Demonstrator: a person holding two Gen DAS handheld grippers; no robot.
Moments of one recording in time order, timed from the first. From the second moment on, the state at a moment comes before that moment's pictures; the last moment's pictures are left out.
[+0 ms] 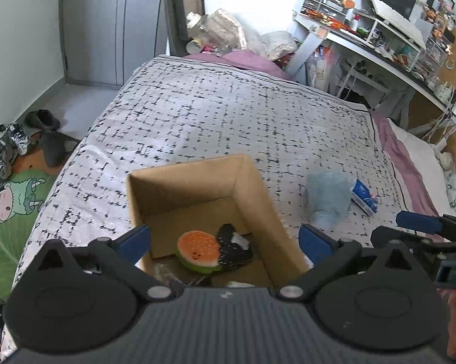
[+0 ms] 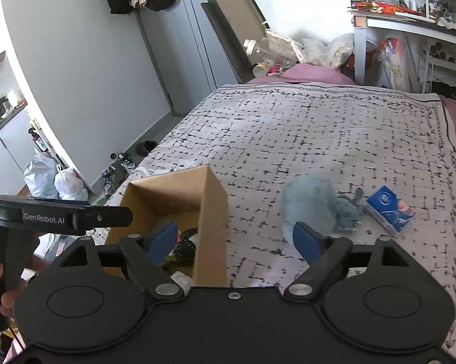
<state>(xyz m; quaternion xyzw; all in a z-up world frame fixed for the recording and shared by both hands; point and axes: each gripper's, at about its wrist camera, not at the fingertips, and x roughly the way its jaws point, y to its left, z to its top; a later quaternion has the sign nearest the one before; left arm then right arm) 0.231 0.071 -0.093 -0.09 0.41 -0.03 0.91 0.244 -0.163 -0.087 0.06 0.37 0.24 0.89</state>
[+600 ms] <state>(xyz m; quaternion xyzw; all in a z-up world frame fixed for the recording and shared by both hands) 0.236 0.015 -0.080 -0.06 0.41 -0.05 0.91 0.242 -0.224 -0.107 0.08 0.36 0.24 0.90</state>
